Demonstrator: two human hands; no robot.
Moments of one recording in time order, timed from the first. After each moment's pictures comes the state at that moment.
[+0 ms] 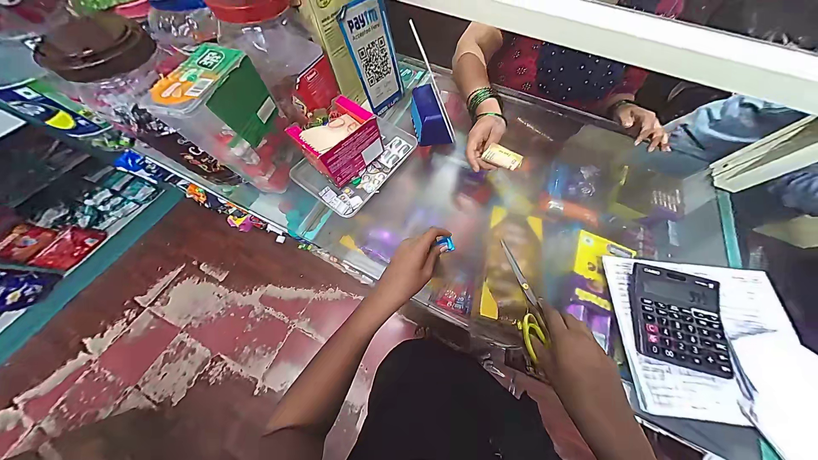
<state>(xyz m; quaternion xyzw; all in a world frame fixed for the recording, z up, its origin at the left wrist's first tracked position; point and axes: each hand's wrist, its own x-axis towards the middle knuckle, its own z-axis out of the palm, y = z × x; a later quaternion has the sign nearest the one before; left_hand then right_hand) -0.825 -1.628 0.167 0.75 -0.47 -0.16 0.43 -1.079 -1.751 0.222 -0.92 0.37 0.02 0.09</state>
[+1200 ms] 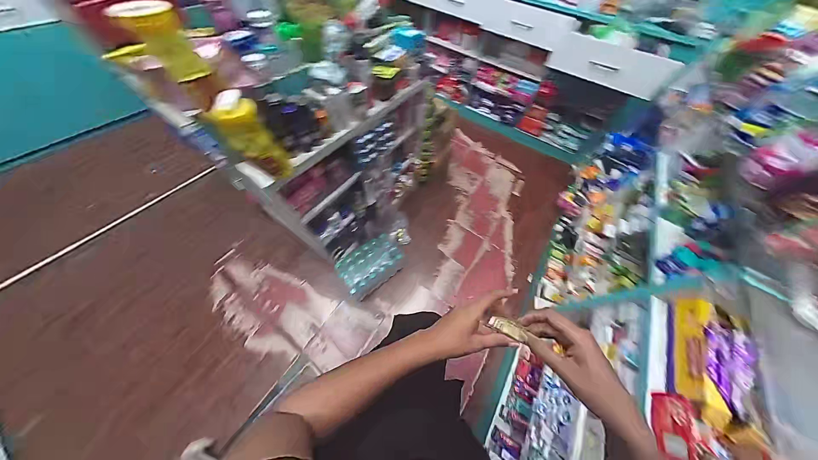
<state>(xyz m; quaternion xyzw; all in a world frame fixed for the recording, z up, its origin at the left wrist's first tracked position) -1.329 -1.384 0.142 0.78 0.04 0.25 0.57 -1.171 -1.532 0.219 -0.71 -0.51 0.28 0.39</state>
